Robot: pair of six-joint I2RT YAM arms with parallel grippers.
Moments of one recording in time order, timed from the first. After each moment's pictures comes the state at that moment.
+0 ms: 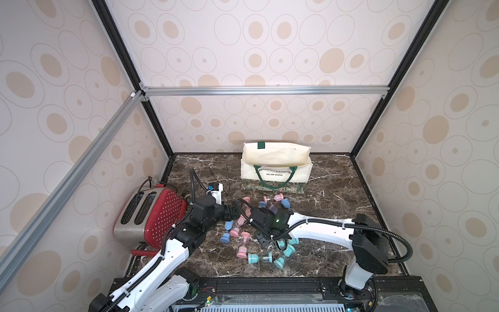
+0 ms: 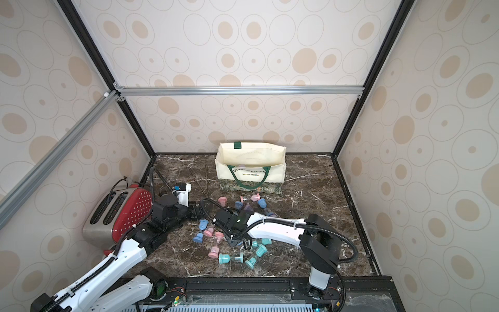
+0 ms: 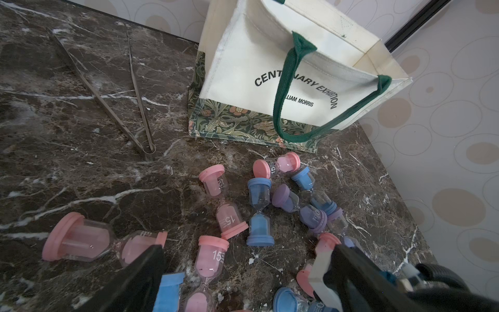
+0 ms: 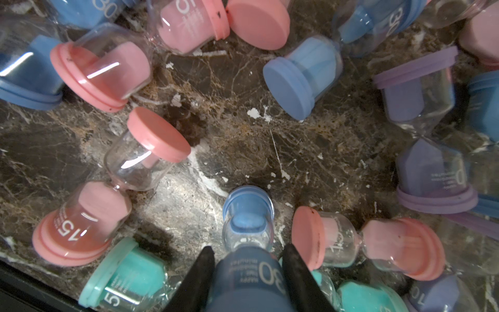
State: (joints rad) left arm -0.49 0.88 0.61 -0.21 0.05 -0.51; right arm 1.11 1.72 1.22 -0.78 0.21 0.50
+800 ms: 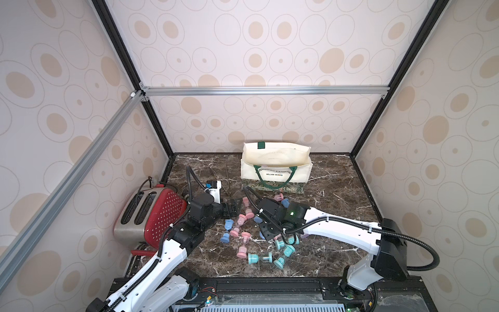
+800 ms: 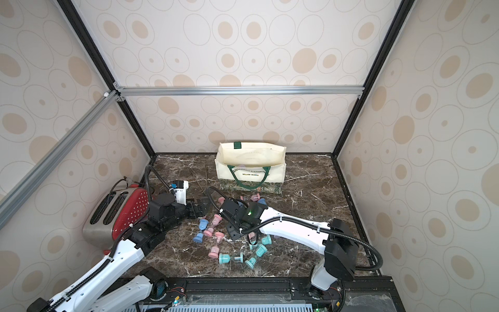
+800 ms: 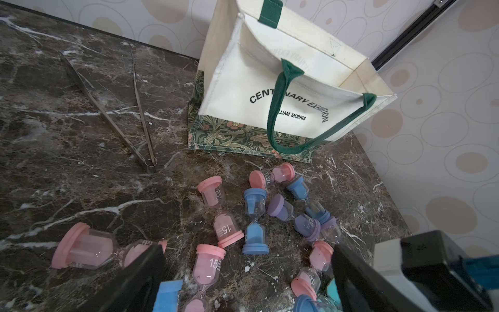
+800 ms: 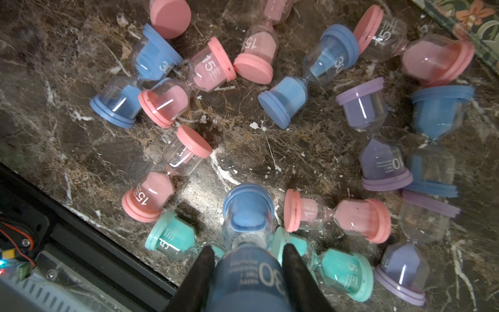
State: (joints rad) left arm -0.49 0.86 0.67 -0.23 0.03 -0.50; right arm 1.06 1.56 1.29 -0.89 0.15 0.50
